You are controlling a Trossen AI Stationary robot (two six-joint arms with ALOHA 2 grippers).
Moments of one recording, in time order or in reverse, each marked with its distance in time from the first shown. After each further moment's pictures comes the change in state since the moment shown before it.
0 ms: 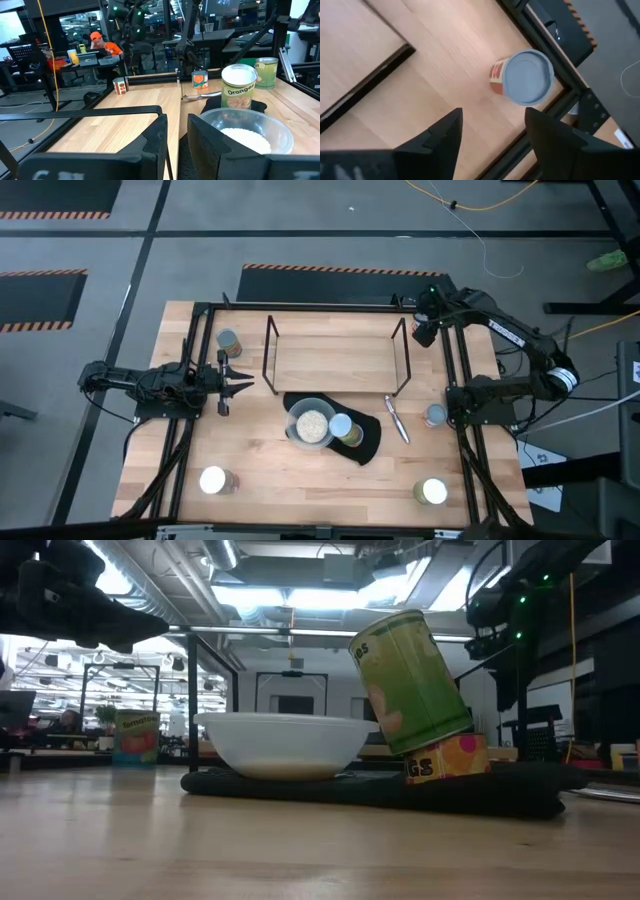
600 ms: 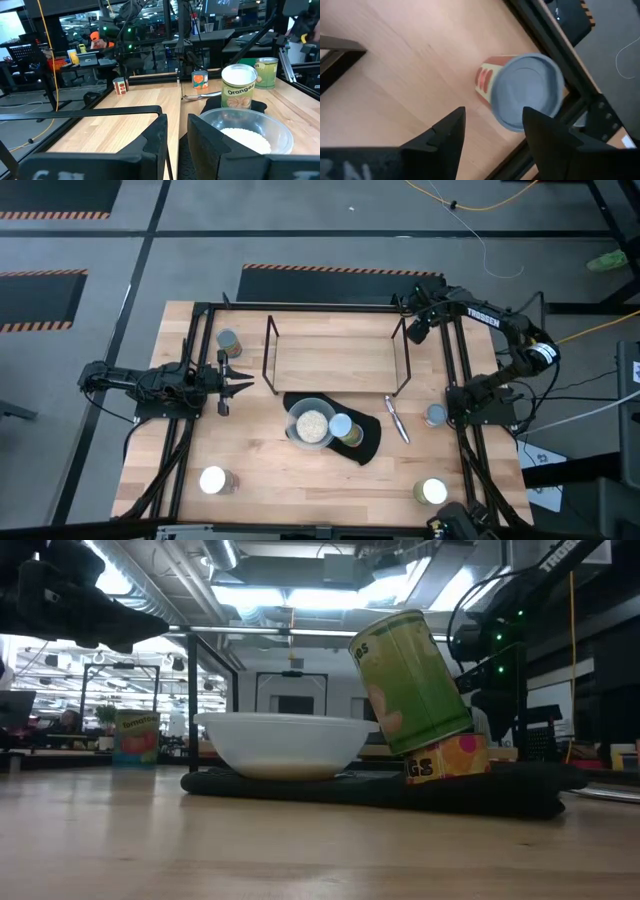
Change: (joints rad) left arm 0.000 0.000 0.000 0.000 0.000 0.000; right arm -0.027 0.235 0.000 0.128 0.078 -0.011
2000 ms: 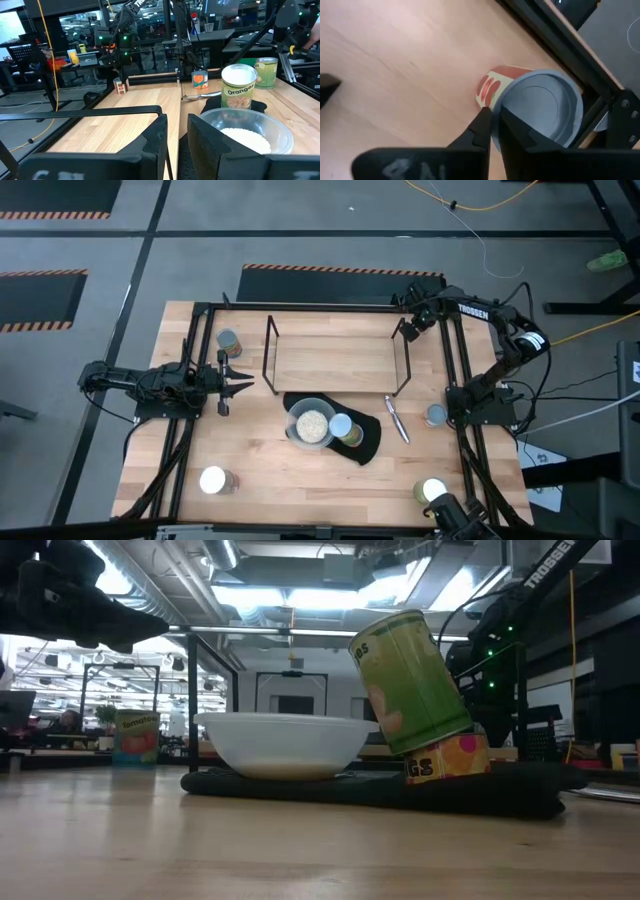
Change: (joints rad) left arm 0.000 0.000 0.000 0.000 0.000 0.000; right arm -0.020 0.117 0.022 0.037 0.008 0.142
